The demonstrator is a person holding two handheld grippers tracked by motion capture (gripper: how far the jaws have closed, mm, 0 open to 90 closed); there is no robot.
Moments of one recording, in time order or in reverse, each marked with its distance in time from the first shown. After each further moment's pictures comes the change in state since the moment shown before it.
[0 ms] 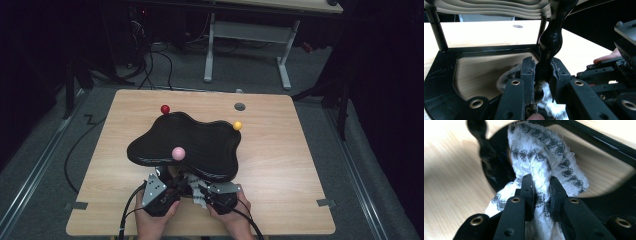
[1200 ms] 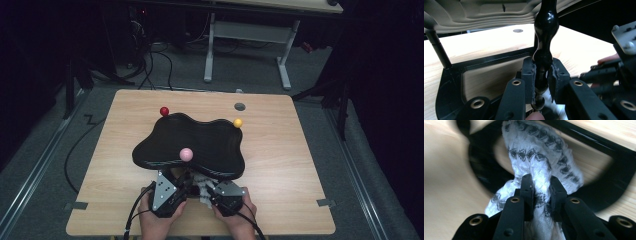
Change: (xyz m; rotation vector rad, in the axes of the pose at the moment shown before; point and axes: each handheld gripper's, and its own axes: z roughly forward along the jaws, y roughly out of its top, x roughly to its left) left arm -0.024 0.017 0.002 0.011 0.043 0.112; right arm -0.004 -0.007 -0.011 0.012 -0.098 0.013
